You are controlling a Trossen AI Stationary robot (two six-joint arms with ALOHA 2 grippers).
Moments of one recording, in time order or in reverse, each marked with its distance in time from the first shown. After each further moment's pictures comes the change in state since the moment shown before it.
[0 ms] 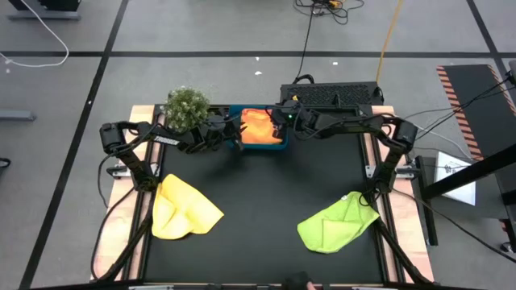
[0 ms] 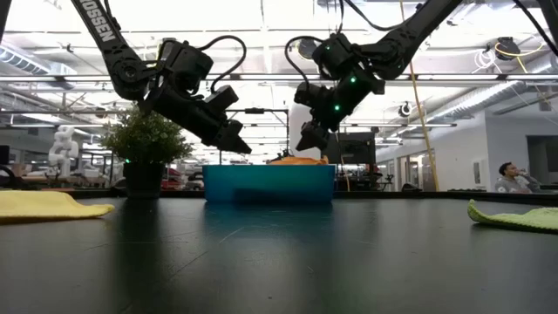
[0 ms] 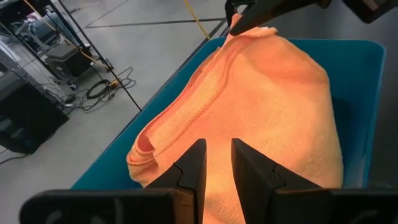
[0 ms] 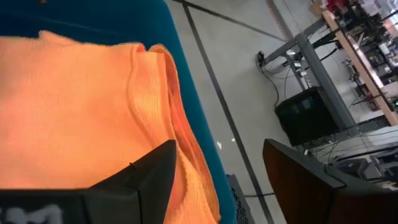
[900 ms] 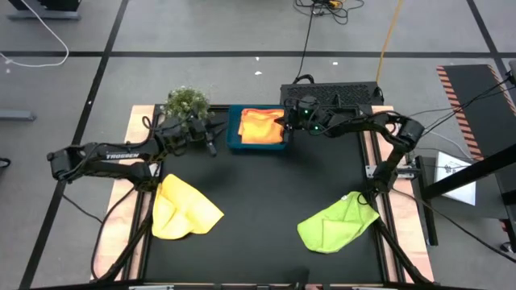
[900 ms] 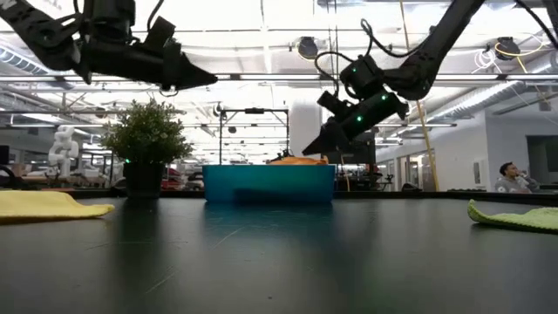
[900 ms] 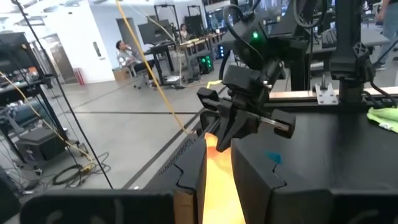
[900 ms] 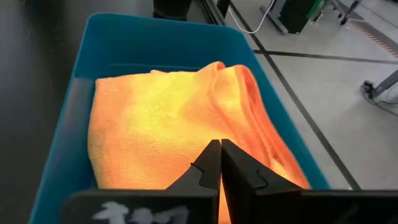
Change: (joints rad) left arm 0.005 -0.599 -0.279 0.063 0.211 -0.027; right arm -0.159 -0.034 -0.211 0.240 -0.601 0.162
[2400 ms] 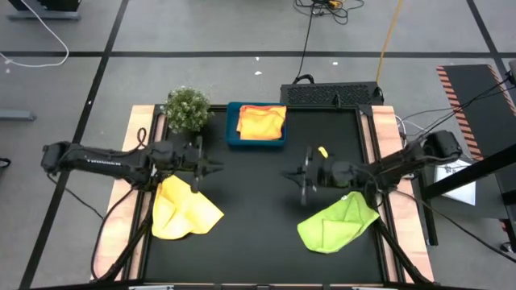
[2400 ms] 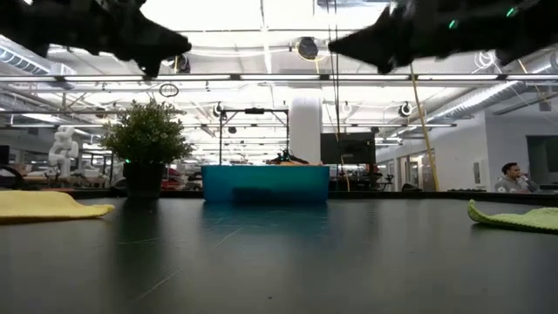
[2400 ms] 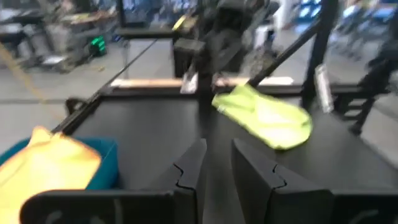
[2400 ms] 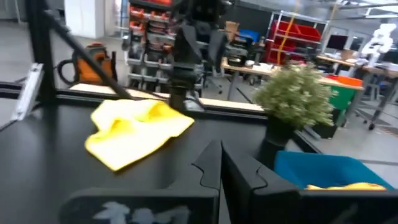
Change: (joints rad) left arm -0.416 -0.272 -0.009 -0.386 0.025 -0.185; right arm 0.813 -0.413 -0.405 0.438 0.569 0.232
